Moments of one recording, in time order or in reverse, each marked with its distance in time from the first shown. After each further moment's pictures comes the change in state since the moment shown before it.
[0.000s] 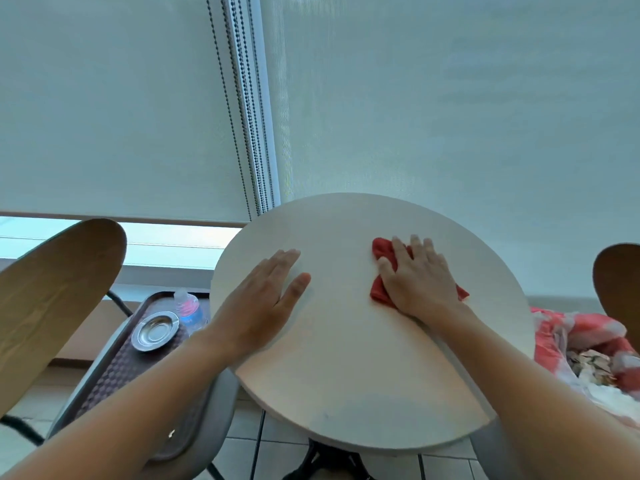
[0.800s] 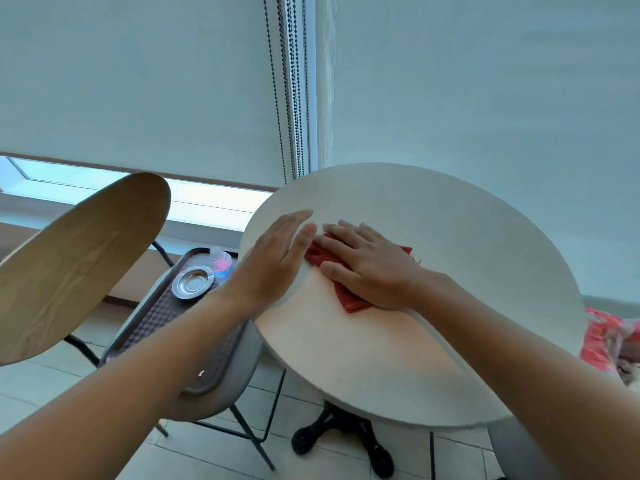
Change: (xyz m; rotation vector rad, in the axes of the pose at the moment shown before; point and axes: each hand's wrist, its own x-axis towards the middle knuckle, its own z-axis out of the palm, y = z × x) left_hand -0.006 -0.009 -0.005 -0.199 0.193 -0.066; right_hand -0.012 -0.073 0.013 -0.039 -0.140 -0.843
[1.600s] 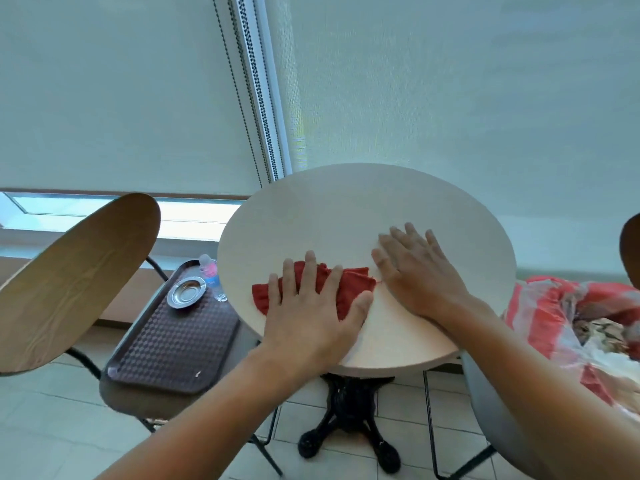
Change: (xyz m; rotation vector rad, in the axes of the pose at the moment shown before) left_hand -0.094 0.111 0.056 0.580 -0.328 -0.166; right_hand -0.118 0.023 -0.002 0.109 0.177 0.501
